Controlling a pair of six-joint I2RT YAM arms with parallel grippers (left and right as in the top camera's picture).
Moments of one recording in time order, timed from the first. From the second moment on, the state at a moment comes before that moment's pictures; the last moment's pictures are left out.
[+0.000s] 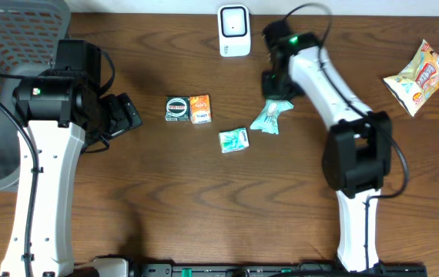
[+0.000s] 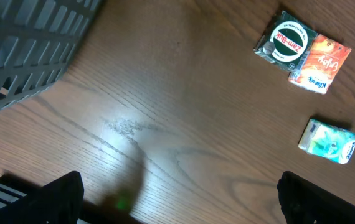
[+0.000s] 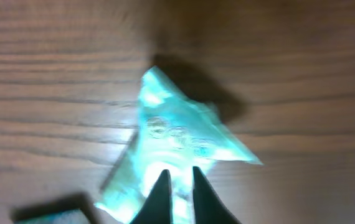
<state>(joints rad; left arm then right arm) -0.02 1.47 1.61 -1.48 -0.06 -0.52 0.31 2.28 2.04 -1.20 0.05 0.34</state>
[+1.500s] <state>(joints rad) -0.02 1.47 1.61 -1.48 -0.06 -0.52 0.31 2.13 1.96 -1.48 0.06 0.27</state>
